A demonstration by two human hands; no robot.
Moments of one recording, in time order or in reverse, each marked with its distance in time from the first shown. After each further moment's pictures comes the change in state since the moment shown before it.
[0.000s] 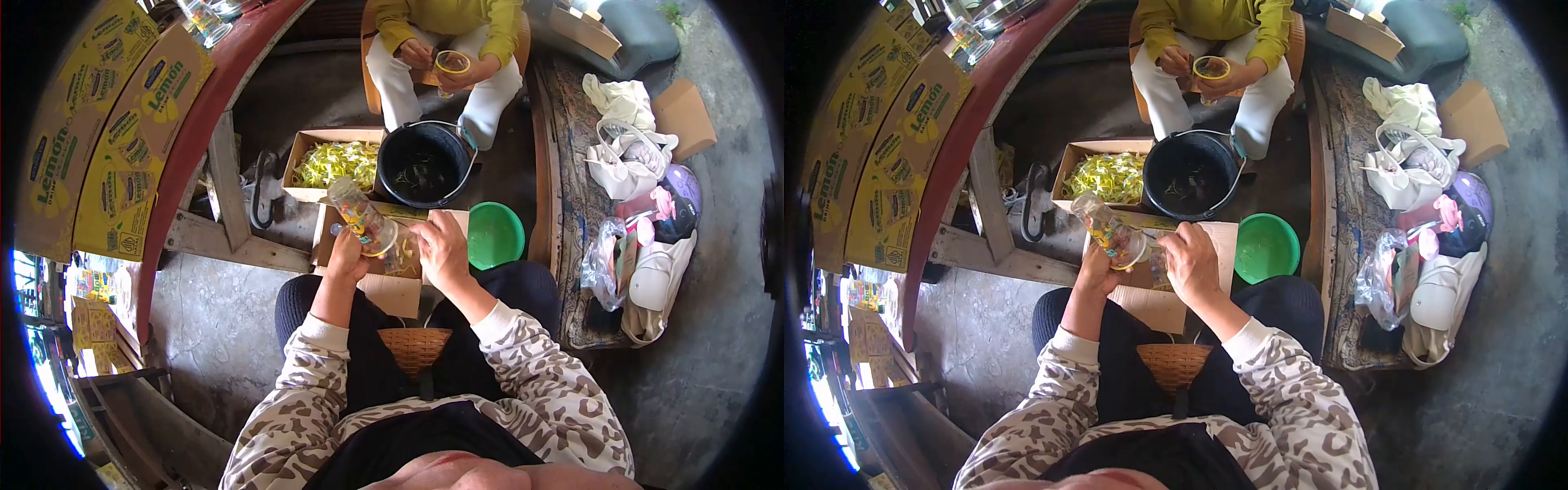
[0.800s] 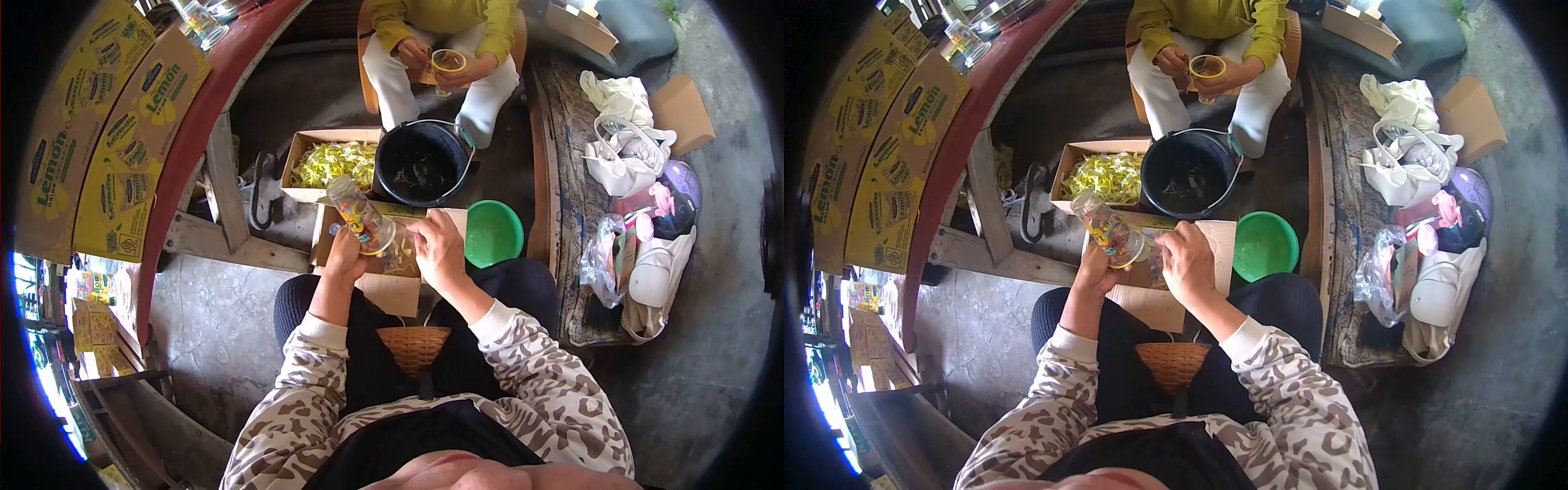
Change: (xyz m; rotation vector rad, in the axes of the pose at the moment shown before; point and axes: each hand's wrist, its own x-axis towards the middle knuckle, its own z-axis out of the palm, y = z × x) left_hand 0.000 0.001 0.000 0.009 -0.003 -0.020; right_hand -0.005 0.000 0.007 0.055 -0.001 0.097
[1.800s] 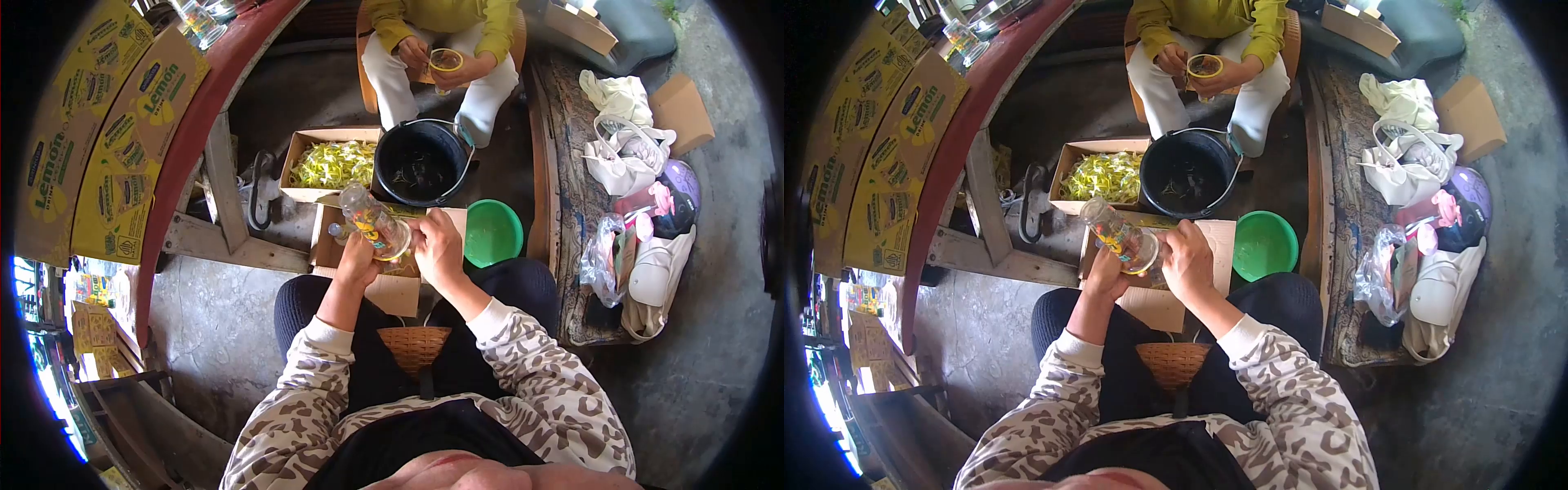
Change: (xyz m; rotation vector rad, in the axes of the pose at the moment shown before) left_hand -0.006 -0.013 0.013 -0.042 -0.126 0.007; right_hand 0.002 0.000 0.005 0.007 0.021 0.059
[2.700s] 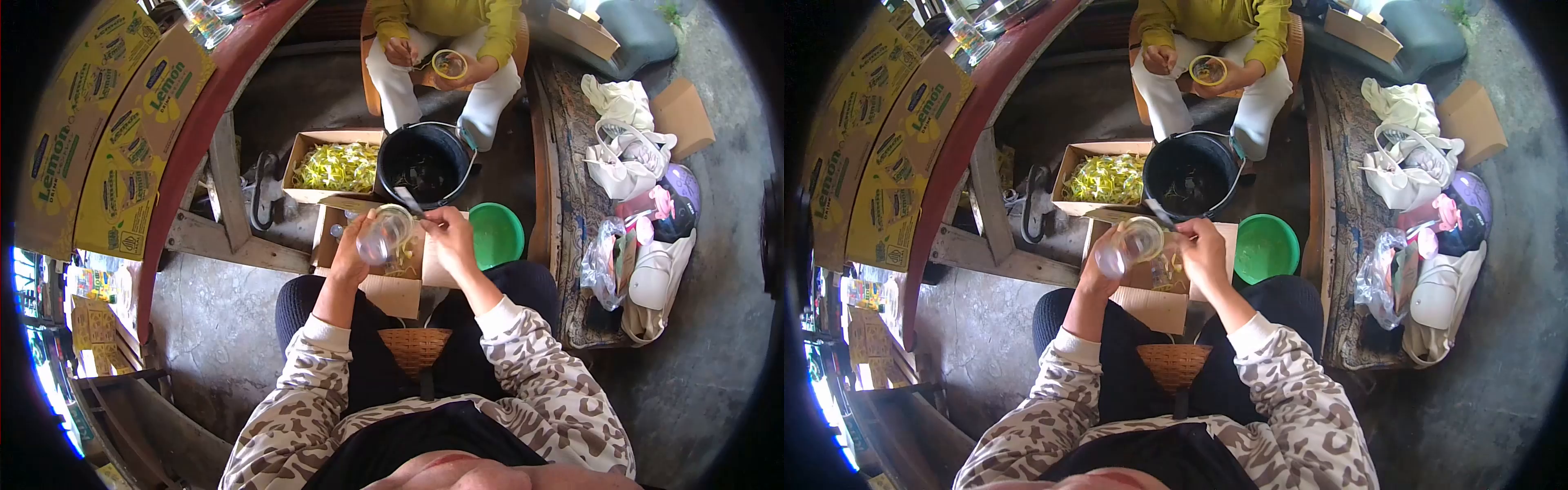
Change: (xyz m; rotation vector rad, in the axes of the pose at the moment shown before) left_hand 0.006 0.008 -0.009 0.085 -0.081 0.180; right_hand 0.009 0.030 0.001 0.356 -0.024 0.341
